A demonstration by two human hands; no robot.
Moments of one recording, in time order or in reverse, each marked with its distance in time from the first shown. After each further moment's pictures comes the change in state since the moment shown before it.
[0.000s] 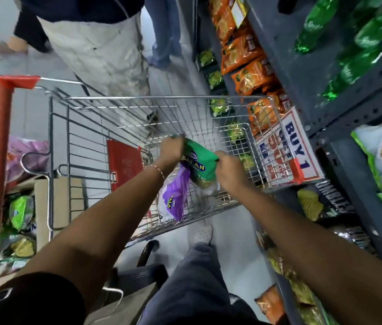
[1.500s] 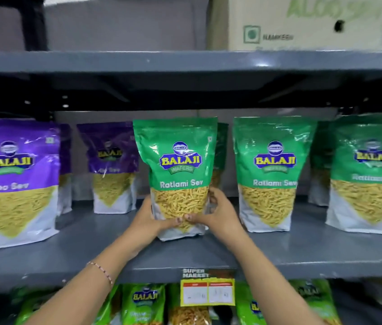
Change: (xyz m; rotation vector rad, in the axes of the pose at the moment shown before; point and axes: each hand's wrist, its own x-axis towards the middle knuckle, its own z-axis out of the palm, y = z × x) left_hand -0.567 0.316 0.309 -0.109 -1.318 1.258; right_hand -0.563 0.092 -0.453 0.336 1.521 0.167
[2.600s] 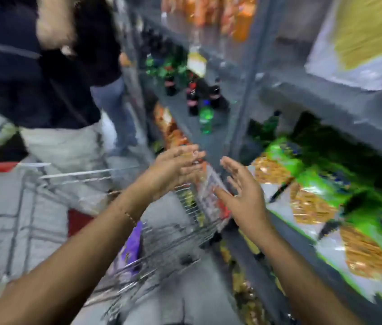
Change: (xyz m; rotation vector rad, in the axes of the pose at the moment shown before) left_hand -0.378 -0.082 -0.272 -0.333 0.920 -0.616; right_hand -0.255 0.005 0.376 0.365 -1.055 0.025
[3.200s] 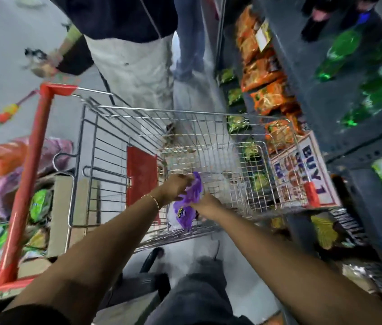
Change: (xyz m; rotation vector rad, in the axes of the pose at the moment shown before) left_hand 0.014 -0.199 -0.223 0.311 0.387 -0.634; right_hand 0.018 0.220 0.277 -0.482 -0.903 0.795
